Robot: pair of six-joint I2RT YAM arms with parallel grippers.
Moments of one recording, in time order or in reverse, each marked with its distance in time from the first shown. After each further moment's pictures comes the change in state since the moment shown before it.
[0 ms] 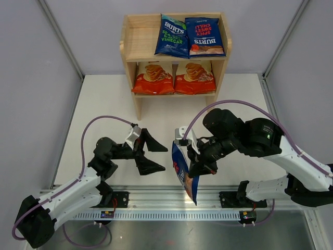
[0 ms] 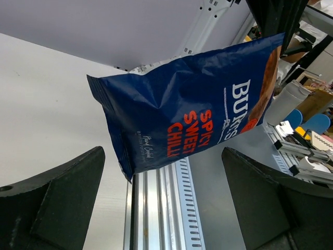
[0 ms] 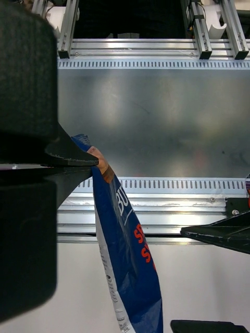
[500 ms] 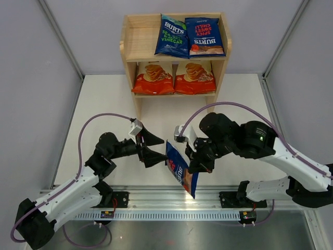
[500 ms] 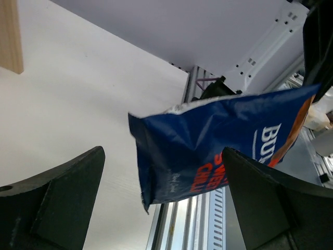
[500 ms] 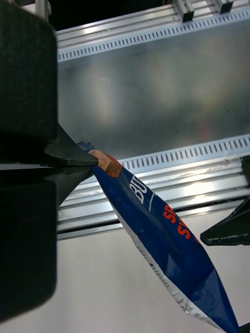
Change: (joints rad) left arm 0.005 -0.011 0.098 -0.326 -0.237 0.125; right arm -0.003 -0.001 -0.101 0.045 0.186 0.110
